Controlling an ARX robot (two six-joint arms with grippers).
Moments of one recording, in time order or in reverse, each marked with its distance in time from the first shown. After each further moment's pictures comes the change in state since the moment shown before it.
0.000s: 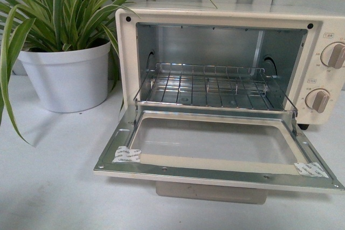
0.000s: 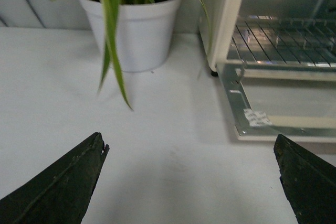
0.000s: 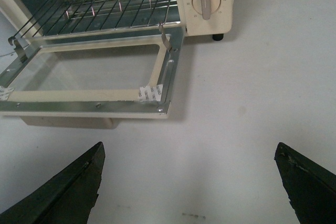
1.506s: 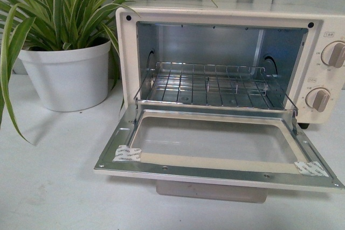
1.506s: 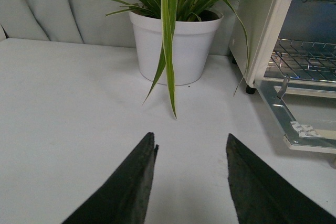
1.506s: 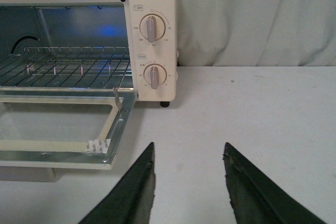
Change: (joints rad) left arm 0.512 -0.384 -0.158 -0.091 0.439 0.053; right arm -0.063 -0.338 -0.152 0.112 0.116 -0.160
